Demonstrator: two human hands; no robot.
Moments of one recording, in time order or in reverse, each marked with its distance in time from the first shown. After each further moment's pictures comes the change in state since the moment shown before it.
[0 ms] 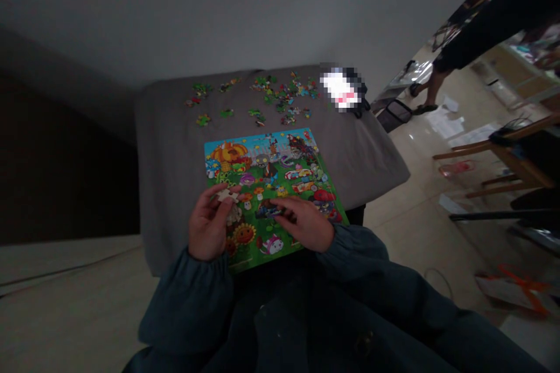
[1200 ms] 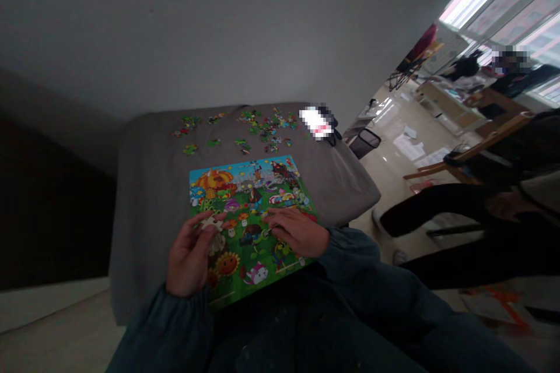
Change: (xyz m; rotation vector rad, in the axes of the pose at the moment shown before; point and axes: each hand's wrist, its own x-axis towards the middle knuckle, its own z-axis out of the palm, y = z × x) left_hand 0.003 0.001 -0.005 -0.065 -0.012 -0.051; right_hand 0.010 0.009 -0.044 -0.279 -0.195 -0.251
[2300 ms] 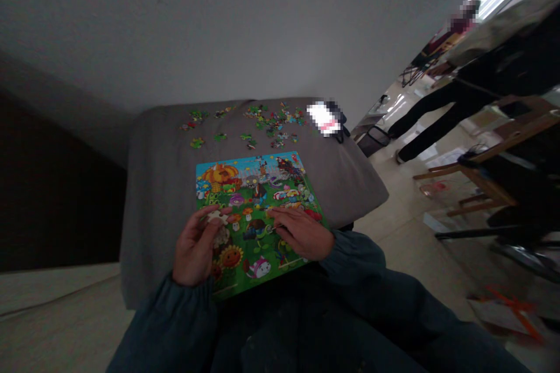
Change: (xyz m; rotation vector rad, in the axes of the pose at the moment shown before) left_hand -0.002 0.002 0.003 0.072 -0.013 0.023; right_hand -0.007 -0.004 0.008 -0.099 0.025 0.007
